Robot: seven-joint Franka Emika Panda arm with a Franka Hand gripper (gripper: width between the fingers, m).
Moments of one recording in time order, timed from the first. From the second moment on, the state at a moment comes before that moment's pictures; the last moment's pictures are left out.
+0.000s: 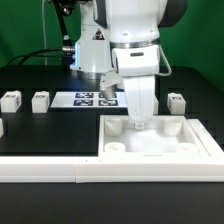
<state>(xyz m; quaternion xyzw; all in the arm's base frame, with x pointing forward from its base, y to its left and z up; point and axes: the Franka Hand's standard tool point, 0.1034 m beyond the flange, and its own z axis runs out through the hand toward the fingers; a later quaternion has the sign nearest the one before) 0.491 0.064 0.007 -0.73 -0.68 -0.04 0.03</state>
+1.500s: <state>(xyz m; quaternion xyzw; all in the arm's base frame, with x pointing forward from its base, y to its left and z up) 0.491 0.068 0.005 -0.73 -0.68 -0.04 0.03</state>
